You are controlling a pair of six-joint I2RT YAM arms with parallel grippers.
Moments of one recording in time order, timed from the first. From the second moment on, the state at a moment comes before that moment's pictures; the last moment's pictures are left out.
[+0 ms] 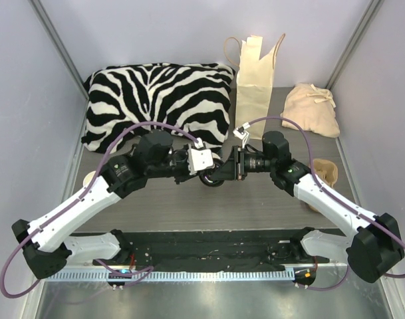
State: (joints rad) left arm -0.87 1.12 1.26 -0.64 0.29 0.51; right arm 0.54 1.14 0.79 0.02 -0.84 0.72
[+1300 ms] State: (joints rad) left arm -1.00 1.17 1.16 -0.53 0.17 0.68; right arm 0.59 1.15 0.80 -0.10 -0.85 0.55
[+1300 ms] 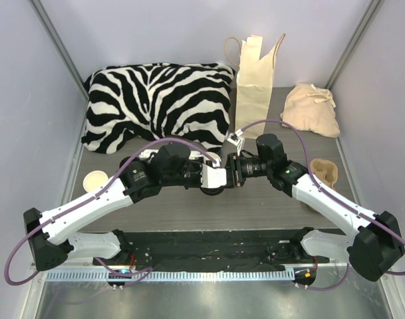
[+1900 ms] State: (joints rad) left arm -0.94 1.30 1.23 -0.59 0.12 0.51; right arm 0.51 1.22 0.89 -0.17 -0.83 0.54
